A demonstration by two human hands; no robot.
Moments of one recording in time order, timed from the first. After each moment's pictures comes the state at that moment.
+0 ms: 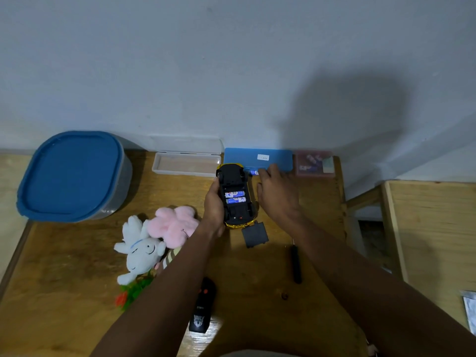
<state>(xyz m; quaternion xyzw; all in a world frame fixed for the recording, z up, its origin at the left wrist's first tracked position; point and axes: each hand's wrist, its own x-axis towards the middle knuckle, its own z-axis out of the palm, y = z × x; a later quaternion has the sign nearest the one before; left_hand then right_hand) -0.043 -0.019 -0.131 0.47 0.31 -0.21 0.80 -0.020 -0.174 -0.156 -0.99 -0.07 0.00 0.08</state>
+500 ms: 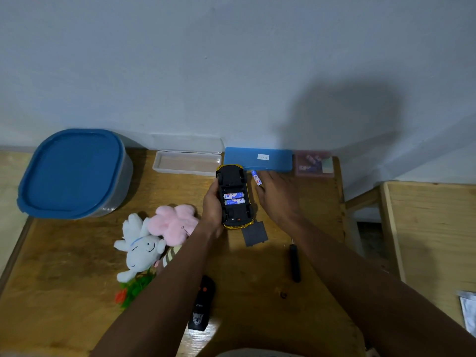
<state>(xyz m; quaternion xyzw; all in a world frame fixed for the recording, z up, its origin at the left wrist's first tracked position) -0.049 -0.017 -0.130 0.46 0.32 -0.21 0.80 -0.026 -0.179 -0.162 -0.98 -0.06 0.00 0.17</state>
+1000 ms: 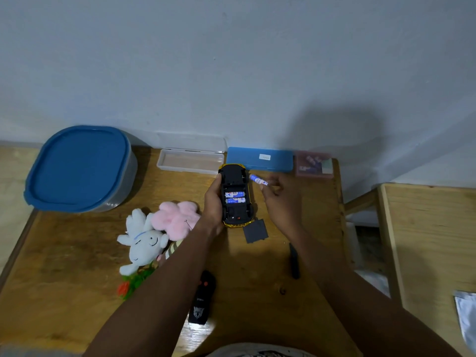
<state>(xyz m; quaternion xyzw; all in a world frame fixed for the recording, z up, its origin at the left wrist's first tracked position) -0.054 -0.010 -0.129 0.44 0.28 -0.23 0.82 -0.062 -0.167 -0.118 -0.83 0.15 0.00 0.54</state>
